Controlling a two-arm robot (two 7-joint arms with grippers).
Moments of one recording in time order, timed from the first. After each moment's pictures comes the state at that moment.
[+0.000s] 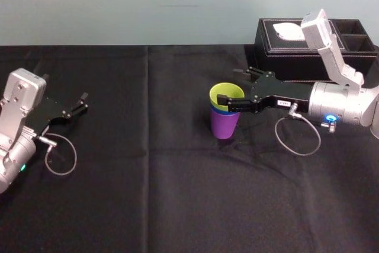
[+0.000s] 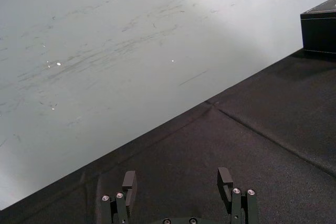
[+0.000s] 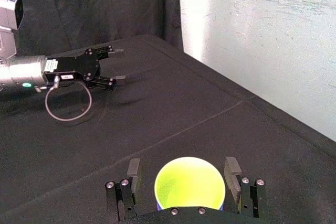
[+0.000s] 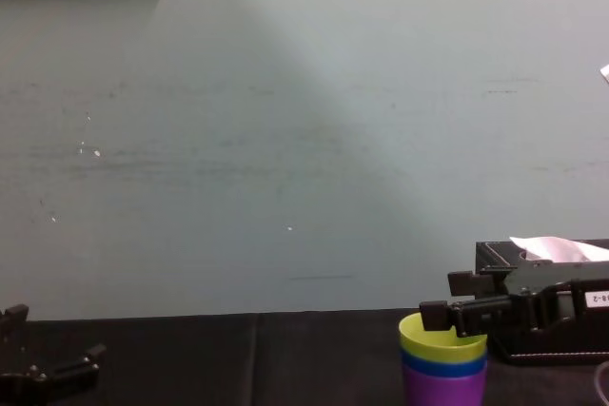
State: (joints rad) left arm -0.20 0.60 0.45 -1.41 -0.25 -0.12 0.03; right arm 0.59 0.57 -0.60 -1.22 0.58 0.08 0.80
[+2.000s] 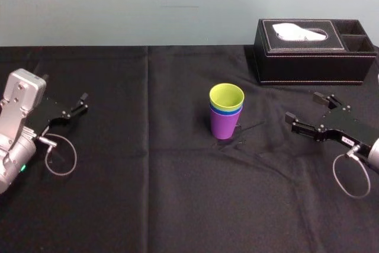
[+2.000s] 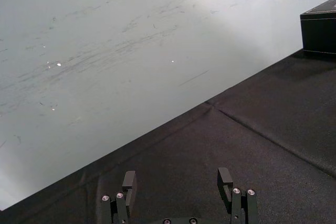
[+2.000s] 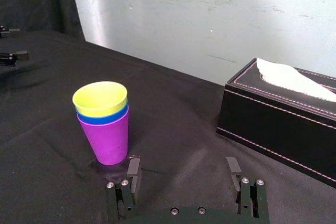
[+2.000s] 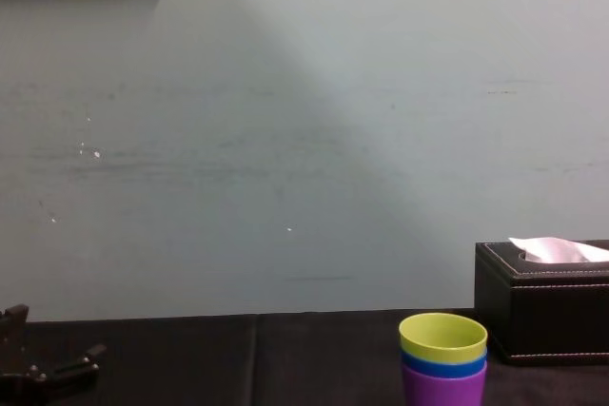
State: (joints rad) left arm -0.20 0.60 0.45 -1.41 -0.25 -0.12 0.03; right arm 0.12 0.72 -0.31 -1.48 0.56 -0.04 0.44
